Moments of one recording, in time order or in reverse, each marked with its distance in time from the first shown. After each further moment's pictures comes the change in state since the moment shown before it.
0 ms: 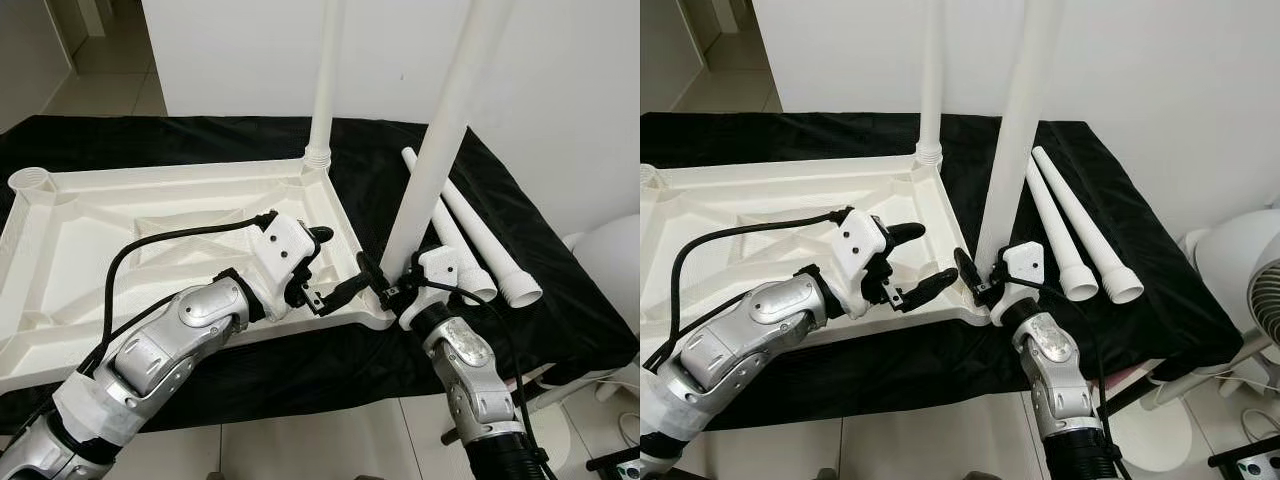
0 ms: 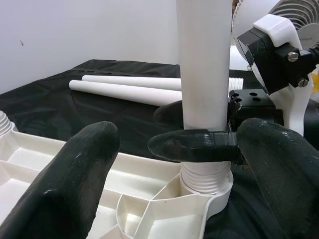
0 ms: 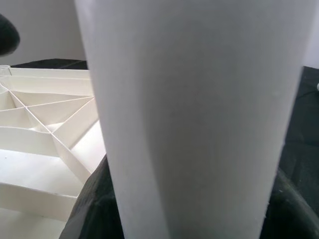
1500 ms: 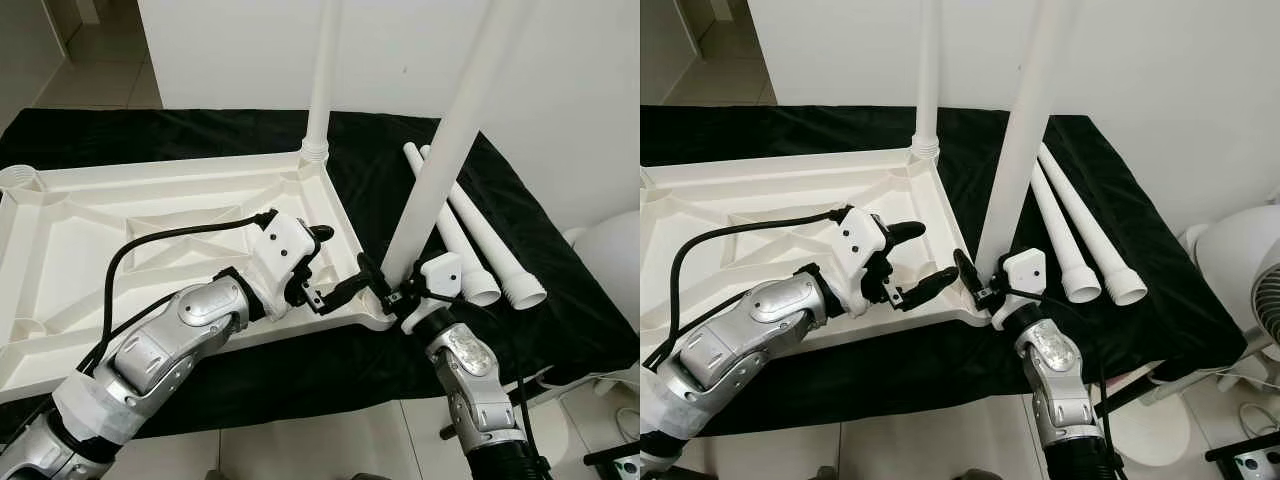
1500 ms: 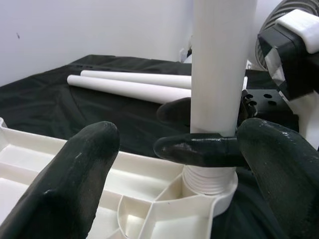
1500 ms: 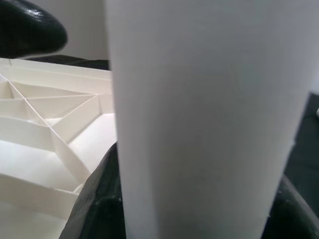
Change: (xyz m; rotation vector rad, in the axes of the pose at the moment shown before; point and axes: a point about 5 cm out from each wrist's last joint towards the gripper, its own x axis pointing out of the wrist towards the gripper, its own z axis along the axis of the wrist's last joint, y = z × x) left arm 0.001 0.000 0.001 -0.001 -0.005 -0.003; right arm -0.007 0.003 0.010 -0.195 -0.118 0.058
